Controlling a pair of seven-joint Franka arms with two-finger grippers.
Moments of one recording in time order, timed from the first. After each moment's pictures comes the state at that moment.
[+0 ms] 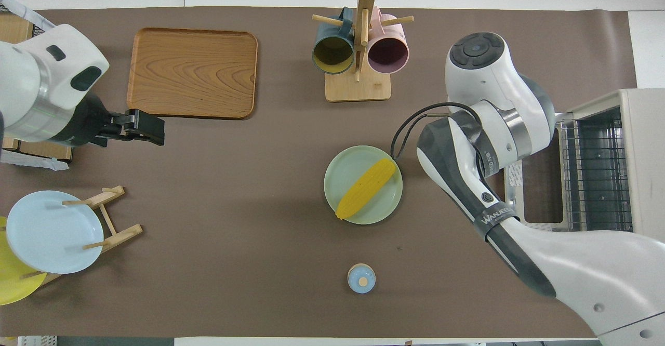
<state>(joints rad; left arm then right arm) -0.25 0.02 -0.13 -1.67 -0.14 1.67 -0.18 0.17 0.34 0.07 -1.85 -0.27 1.84 0.60</state>
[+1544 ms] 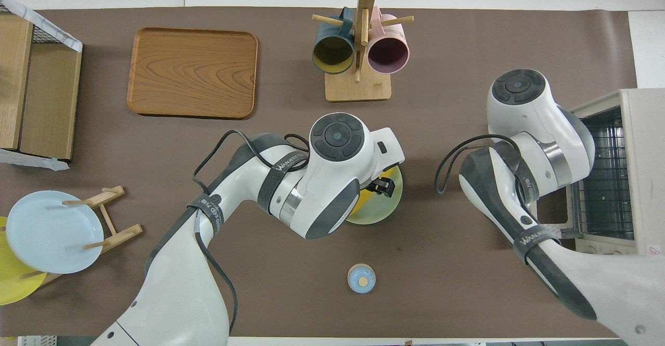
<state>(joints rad) -0.69 0.47 -0.13 -1.65 -0.14 2.12 -0.25 0.02 0.15 0.10 -1.90 -0.38 1.68 0.29</state>
